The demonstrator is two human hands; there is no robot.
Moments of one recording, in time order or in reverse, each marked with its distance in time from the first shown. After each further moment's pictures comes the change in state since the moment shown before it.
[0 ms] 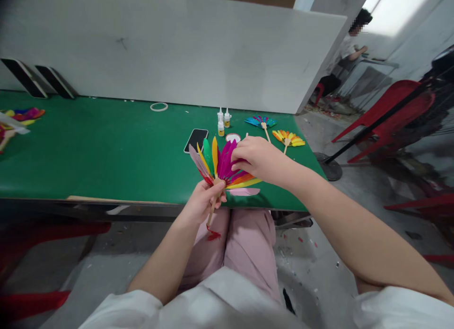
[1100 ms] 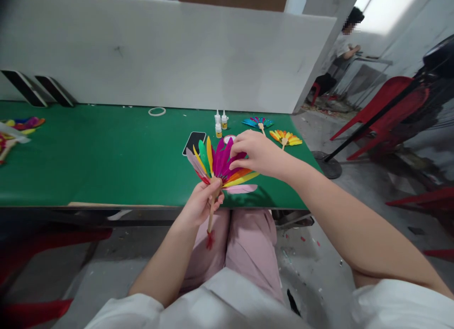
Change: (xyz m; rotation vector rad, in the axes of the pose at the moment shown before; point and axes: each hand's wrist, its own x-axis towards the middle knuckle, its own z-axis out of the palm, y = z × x) left_hand -0.004 0.006 0.003 -0.029 -0.046 -0.046; right_hand 0.000 0.009 -0.004 0.090 0.042 0.042
